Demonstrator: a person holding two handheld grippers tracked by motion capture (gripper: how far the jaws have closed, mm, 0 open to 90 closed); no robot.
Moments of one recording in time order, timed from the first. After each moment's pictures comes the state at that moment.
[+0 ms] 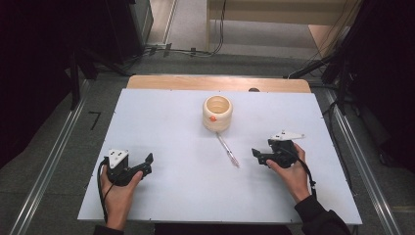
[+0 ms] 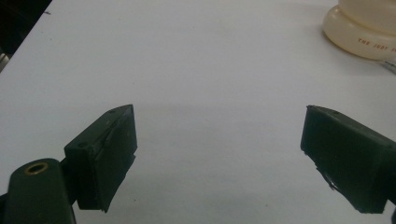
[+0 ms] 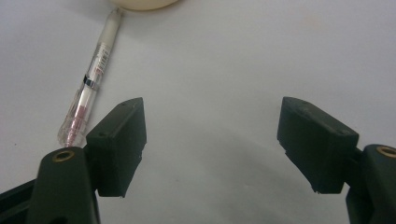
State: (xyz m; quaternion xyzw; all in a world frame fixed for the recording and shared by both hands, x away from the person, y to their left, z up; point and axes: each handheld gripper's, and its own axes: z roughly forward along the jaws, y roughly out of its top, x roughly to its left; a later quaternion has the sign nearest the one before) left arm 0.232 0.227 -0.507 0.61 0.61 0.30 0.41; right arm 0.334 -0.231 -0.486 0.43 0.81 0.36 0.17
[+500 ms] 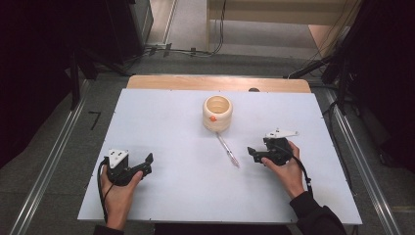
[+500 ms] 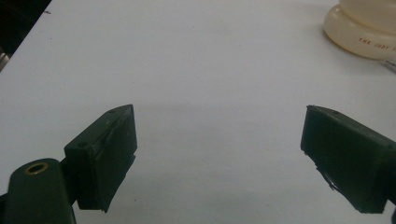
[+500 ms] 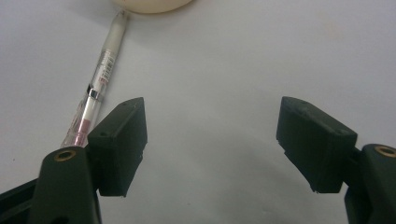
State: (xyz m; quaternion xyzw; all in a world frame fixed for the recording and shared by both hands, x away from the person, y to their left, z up) left arm 0.232 0.227 -0.507 0.61 0.61 0.30 0.41; right arm 0.342 -0.219 -0.488 0.43 0.81 0.36 0.17
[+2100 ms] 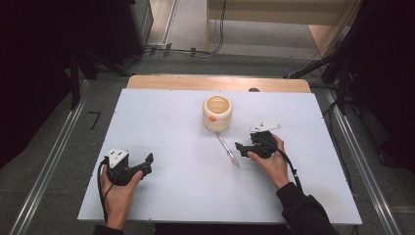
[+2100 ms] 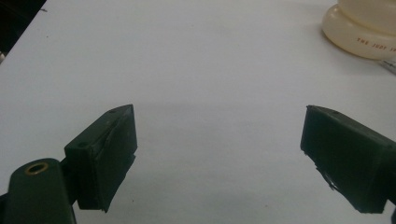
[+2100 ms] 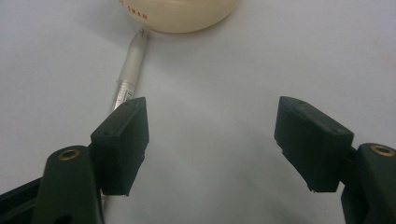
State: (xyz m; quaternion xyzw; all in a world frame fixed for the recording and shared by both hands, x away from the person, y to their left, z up) left arm 0.233 0.228 -0.508 0.61 0.61 0.29 0.42; right arm 0.363 -0.180 -0.493 0.41 0.83 0.35 0.16
